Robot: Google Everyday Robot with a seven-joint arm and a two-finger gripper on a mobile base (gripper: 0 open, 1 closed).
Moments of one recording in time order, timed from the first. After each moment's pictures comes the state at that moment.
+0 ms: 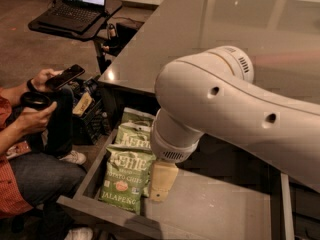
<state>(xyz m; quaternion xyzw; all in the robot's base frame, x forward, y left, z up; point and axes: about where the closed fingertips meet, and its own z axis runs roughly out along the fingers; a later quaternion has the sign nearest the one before) 0.402 0.001 0.798 -0.67 0.73 0.03 0.15</state>
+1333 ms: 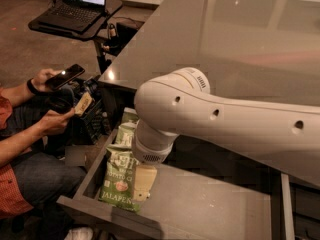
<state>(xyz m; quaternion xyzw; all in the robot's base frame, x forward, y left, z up) 0.423 0.047 0.737 -0.70 0.70 0.08 0.14</state>
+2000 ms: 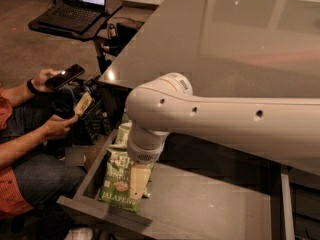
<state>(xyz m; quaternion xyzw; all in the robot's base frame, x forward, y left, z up) 0.439 0.059 0.703 -0.70 0.70 0.08 0.11</state>
